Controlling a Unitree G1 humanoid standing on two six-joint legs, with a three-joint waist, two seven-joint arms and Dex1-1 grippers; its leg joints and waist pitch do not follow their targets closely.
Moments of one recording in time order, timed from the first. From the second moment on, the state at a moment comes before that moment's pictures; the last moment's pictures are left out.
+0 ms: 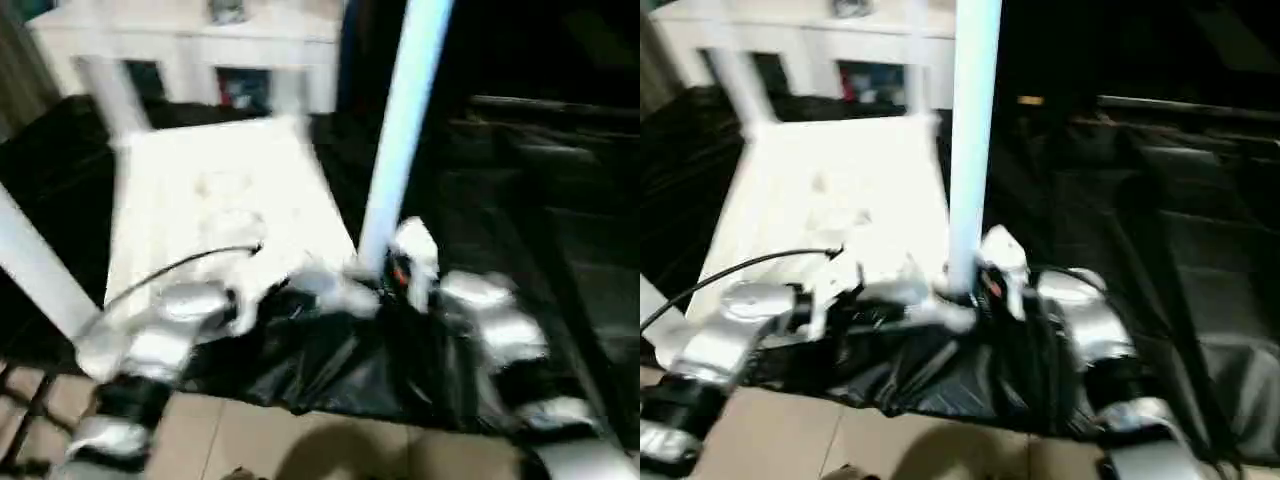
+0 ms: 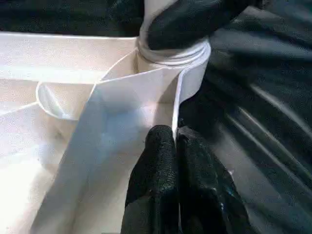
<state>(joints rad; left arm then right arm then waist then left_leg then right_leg) -0.43 0.28 -0.18 0.46 0.02 0.11 -0.96 -0.54 -0.14 0.08 0.66 0.05 0.04 0.75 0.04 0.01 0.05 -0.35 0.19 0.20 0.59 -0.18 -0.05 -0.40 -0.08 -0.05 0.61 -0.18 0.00</state>
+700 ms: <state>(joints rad) -0.47 0.23 -0.20 0.48 0.09 0.09 -0.86 -0.59 -0.07 0.04 0.75 0.01 -0.02 0.58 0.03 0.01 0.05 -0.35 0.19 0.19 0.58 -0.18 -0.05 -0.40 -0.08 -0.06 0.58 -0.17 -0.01</state>
